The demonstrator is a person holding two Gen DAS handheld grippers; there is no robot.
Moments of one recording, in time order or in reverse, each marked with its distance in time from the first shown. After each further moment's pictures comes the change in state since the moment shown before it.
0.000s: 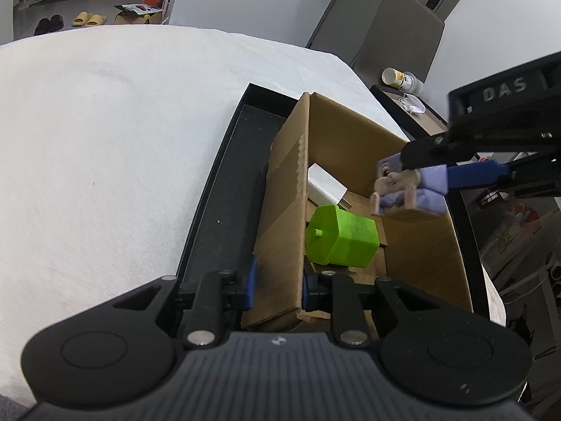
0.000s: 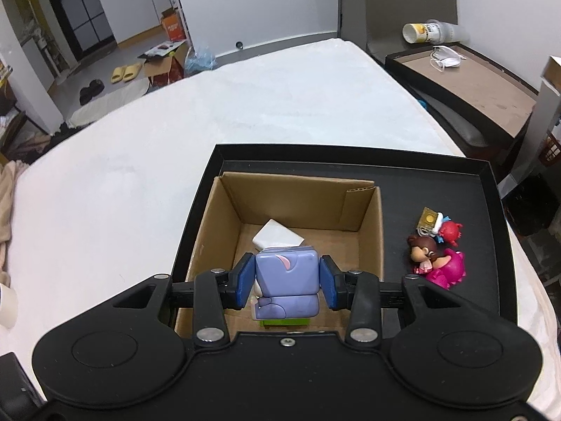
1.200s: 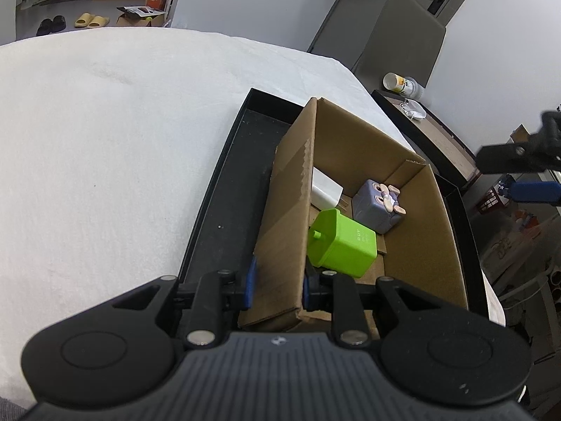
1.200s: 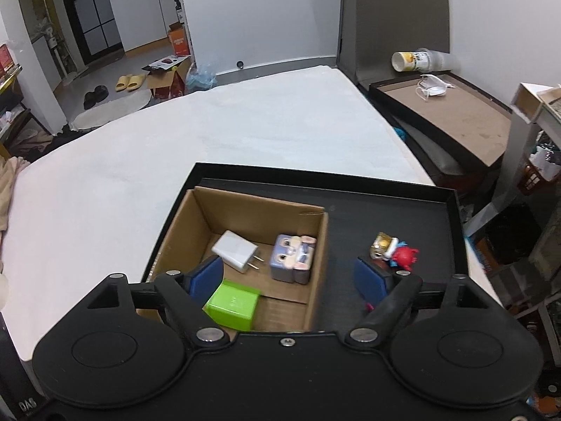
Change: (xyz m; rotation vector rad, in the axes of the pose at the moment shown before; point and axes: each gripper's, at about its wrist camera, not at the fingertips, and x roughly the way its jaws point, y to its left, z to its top) left arm -0.002 0.004 -0.001 -0.008 -0.014 -0.001; right arm -0.036 -0.044 -0.001 -0.055 -0.081 -0.013
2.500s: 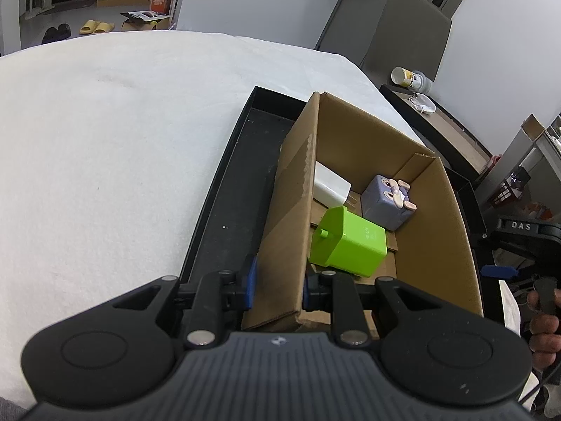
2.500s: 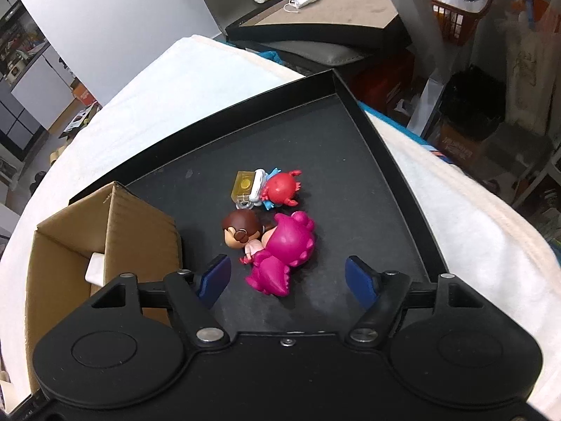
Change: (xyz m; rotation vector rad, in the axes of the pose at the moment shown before) left arm 0.008 -0.012 -0.002 0.027 0.000 0.056; right arm 0.090 -0.141 -0.071 0.460 0.065 -0.029
